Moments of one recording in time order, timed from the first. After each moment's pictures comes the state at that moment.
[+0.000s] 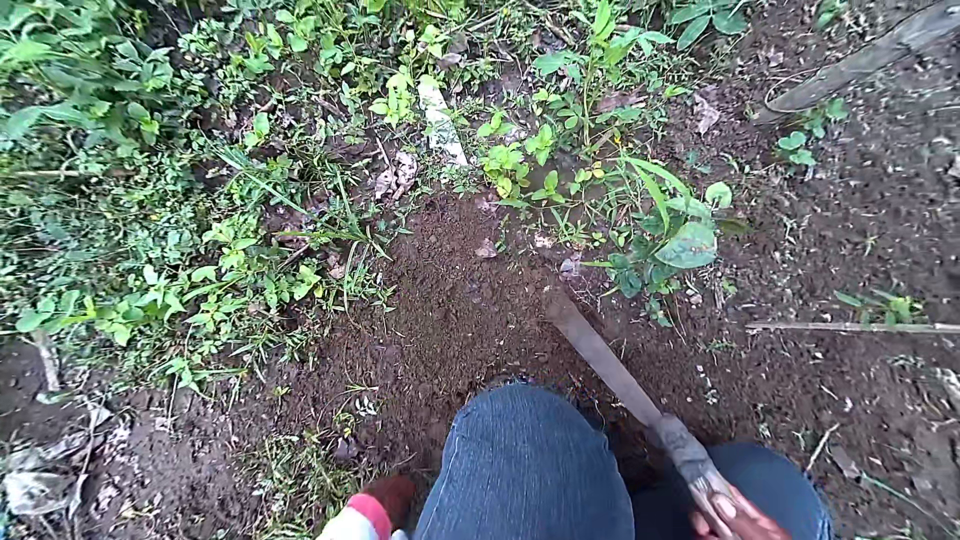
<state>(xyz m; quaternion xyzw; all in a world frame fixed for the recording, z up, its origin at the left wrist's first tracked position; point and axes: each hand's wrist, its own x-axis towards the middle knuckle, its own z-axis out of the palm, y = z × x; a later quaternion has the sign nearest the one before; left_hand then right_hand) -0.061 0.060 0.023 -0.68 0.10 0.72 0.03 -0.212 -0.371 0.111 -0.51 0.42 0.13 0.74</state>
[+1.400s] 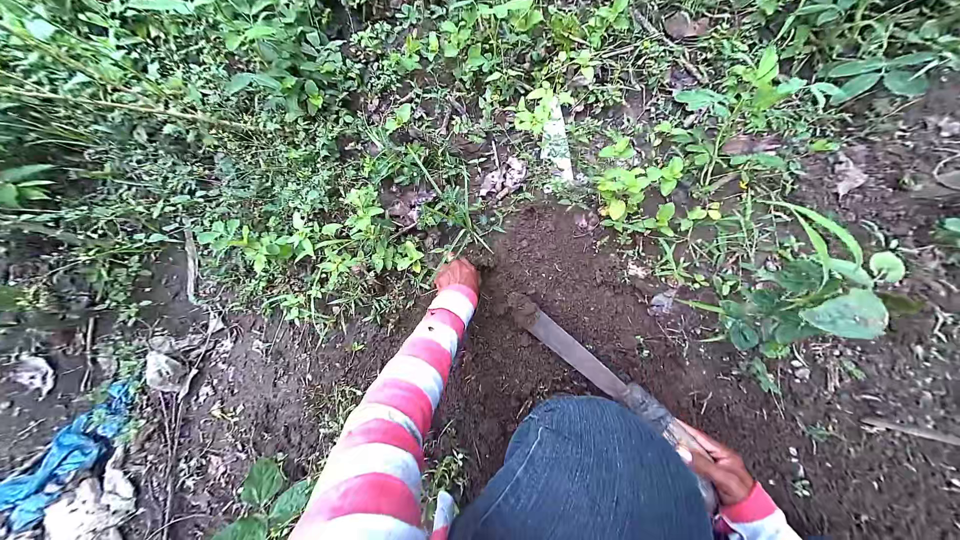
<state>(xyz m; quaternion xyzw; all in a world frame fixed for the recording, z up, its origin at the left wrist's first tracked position) 0.192 0.041 -0.026 -0.94 -0.16 0.30 -0.03 -0.089 -0.331 0.028 -0.59 0.26 0.17 0.74</state>
